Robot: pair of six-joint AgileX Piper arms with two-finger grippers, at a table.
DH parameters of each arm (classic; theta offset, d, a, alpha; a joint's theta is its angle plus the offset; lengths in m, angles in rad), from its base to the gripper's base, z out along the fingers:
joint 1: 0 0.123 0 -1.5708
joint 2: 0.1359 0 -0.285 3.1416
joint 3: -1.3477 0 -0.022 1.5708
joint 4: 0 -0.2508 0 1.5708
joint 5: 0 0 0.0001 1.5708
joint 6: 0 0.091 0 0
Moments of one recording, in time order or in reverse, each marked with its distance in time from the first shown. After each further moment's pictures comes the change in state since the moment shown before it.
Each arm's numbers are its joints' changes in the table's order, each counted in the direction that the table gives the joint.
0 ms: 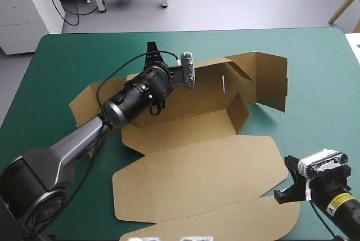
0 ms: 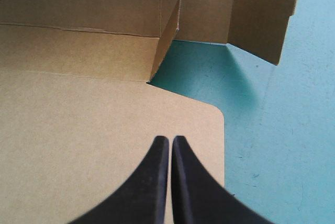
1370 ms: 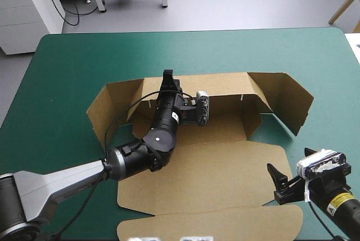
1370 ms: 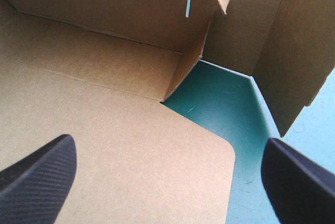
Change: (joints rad) left arm -0.235 -0.140 -0.509 -0.845 -0.188 -0.839; right arm 0.000 0.000 0.001 0.000 -0.008 -0.053
